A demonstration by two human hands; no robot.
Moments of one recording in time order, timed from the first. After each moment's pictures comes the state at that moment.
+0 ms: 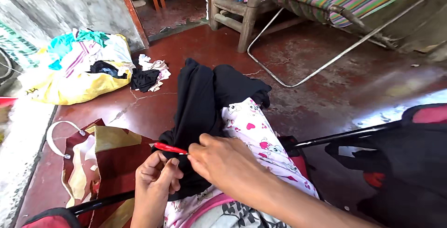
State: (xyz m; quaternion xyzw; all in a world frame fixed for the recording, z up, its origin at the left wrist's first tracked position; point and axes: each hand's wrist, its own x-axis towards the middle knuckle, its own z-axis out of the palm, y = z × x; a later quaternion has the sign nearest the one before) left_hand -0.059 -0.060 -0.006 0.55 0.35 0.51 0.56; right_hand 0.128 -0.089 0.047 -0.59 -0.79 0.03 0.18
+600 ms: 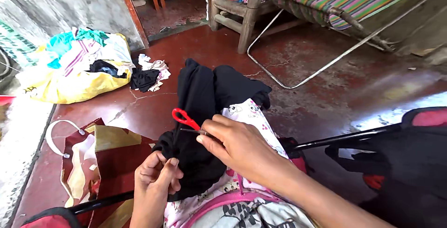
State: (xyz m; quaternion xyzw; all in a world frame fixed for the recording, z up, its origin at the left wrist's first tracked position) left_hand -0.061 -0.057 -0.005 0.55 0.32 0.52 0.57; right_hand 0.162 -0.076 0.054 -0.58 -0.76 0.07 0.29
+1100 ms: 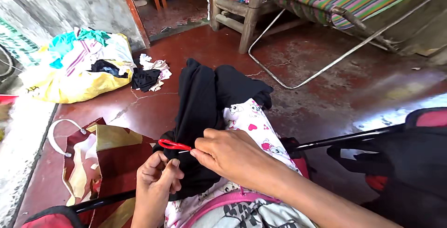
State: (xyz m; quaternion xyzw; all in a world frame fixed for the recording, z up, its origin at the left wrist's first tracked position) left_hand -0.062 -0.057 -0.010 0.56 0.33 0.51 0.56; right_hand 0.151 -0.076 0.051 -0.55 -0.81 0.07 0.19
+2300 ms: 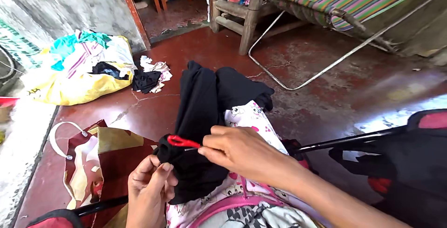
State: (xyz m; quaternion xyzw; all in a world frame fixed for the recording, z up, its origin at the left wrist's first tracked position) left_hand -0.067 -0.060 0.007 0.49 0.32 0.55 0.60; right_hand 0.169 -0.071 0.048 -0.52 -0.81 0.07 0.26
